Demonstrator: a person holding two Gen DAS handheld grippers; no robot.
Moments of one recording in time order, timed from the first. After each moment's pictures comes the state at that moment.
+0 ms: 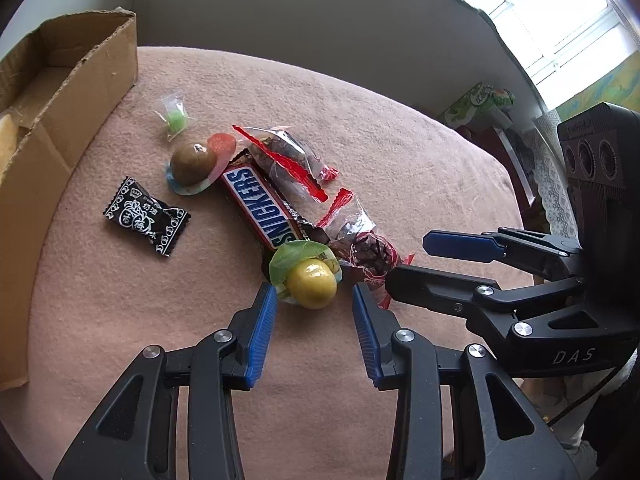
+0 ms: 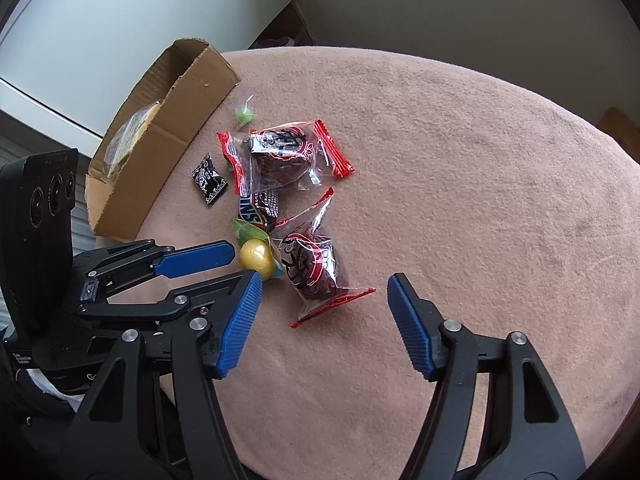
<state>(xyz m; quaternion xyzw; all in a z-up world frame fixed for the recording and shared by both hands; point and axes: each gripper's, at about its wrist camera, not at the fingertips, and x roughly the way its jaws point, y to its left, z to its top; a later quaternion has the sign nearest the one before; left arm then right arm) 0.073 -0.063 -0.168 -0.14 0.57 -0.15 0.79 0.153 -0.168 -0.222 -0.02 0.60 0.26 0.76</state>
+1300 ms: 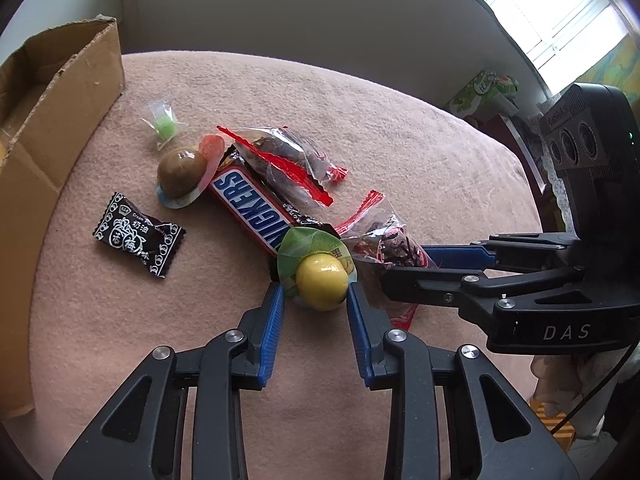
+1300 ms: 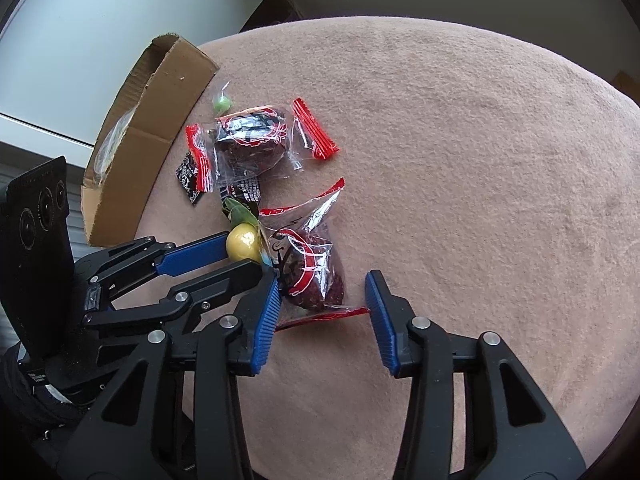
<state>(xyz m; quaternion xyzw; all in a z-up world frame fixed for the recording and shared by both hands) 0.077 -0.058 -0.177 -0.11 0.57 -0.16 0.80 0.164 -0.180 -0.247 0.03 0.63 0.26 0.73</state>
